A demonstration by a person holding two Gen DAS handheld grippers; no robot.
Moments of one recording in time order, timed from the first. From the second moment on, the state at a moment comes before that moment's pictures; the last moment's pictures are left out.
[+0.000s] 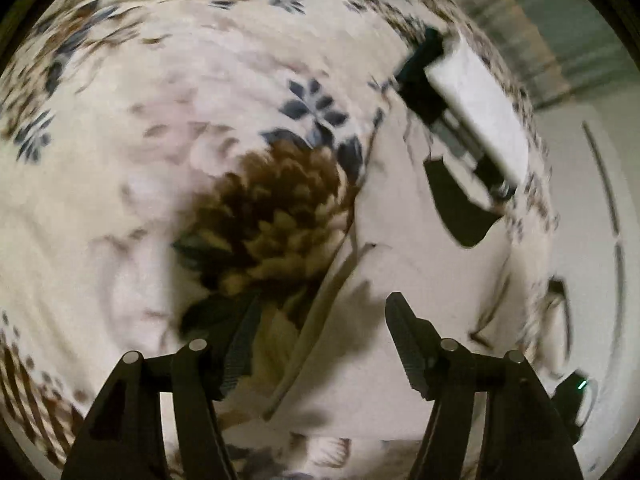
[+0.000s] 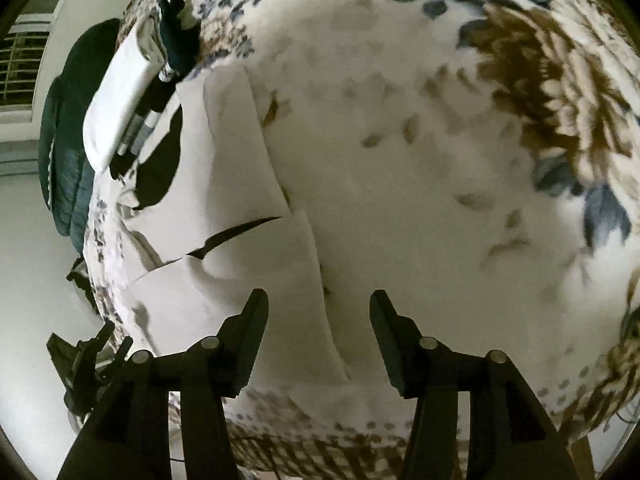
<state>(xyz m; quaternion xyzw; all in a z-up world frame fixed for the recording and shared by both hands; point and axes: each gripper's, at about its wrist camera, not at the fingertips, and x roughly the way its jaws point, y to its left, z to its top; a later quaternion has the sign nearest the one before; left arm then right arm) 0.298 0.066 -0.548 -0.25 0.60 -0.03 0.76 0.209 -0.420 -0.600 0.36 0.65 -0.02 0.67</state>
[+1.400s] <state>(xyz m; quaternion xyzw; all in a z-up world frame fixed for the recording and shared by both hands) 0.501 -0.033 -0.589 0.01 0.61 -0.20 0.77 0.504 -0.348 -0.620 0.12 0.66 0.02 0.74</state>
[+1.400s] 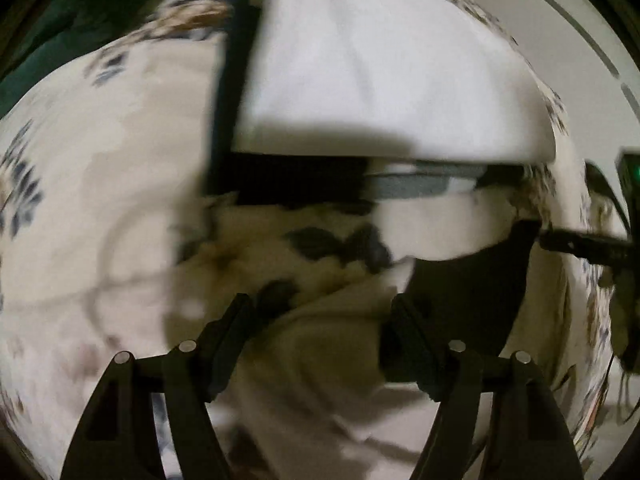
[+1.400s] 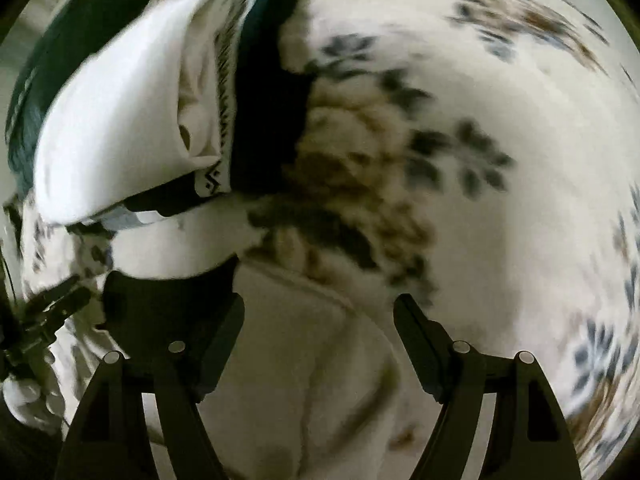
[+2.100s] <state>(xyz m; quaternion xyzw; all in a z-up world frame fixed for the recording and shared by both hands) 0.333 0.017 -0.461 -0.15 0.54 -0.20 0.80 0.312 -0.316 -0.493 0.14 0.59 0.05 0.79</state>
